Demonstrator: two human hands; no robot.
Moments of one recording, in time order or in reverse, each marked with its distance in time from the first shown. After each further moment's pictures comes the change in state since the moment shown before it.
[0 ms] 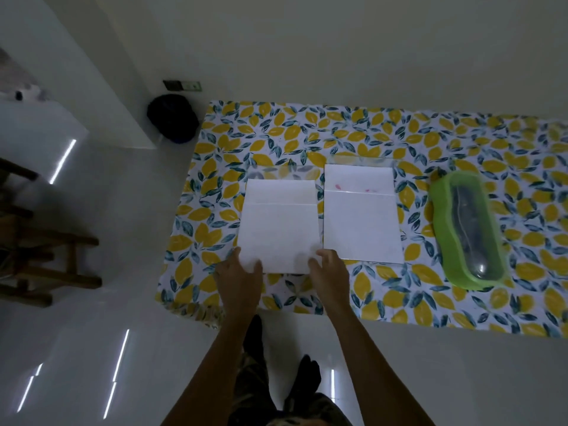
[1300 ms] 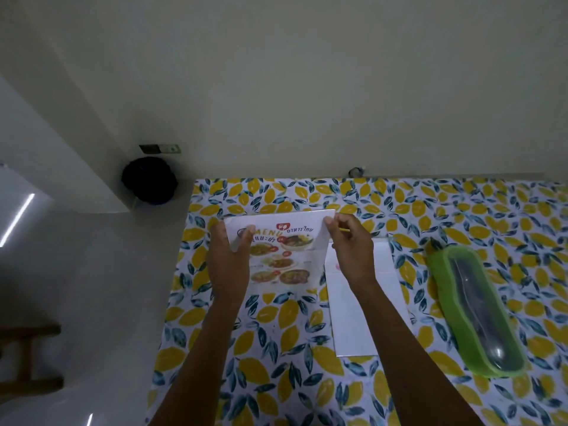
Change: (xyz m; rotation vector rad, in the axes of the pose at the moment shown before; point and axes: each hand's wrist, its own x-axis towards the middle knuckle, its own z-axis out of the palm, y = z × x) left_hand 0.183 0.178 -0.080 -0.463 0.104 0.364; right_hand 0.147 -0.200 -0.056 0.281 0.248 -0.384
